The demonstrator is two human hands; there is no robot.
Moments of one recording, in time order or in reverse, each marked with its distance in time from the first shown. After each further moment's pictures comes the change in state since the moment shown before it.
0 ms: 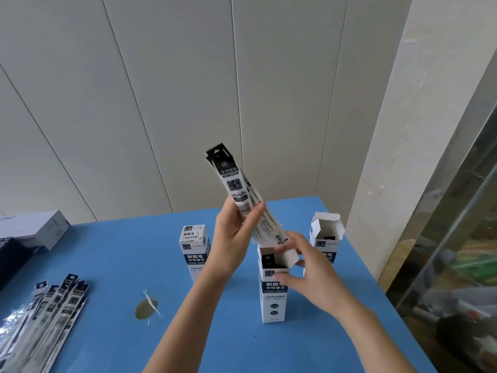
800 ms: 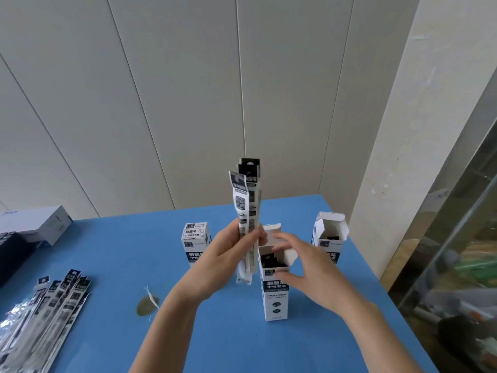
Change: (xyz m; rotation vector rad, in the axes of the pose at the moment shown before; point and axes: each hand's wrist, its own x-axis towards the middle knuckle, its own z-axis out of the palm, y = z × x) left_hand -0.028 0.019 -0.028 0.085 -0.318 -0.291; right_hand 0.005 -0.008 -0.005 -0.238 -0.099 -0.061
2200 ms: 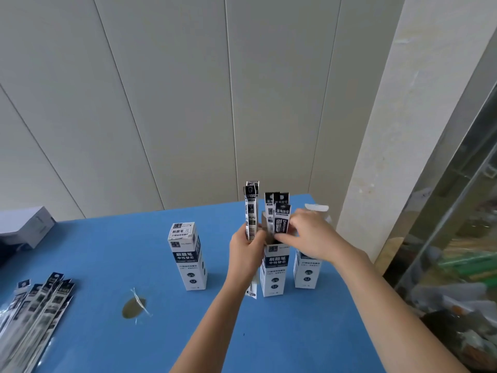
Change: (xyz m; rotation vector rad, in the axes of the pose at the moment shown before) left_hand 0.054 -0.066 0.059 -0.061 0.410 -0.228; right_hand 0.045 0.002 -0.046 -0.411 -0.091 0.089
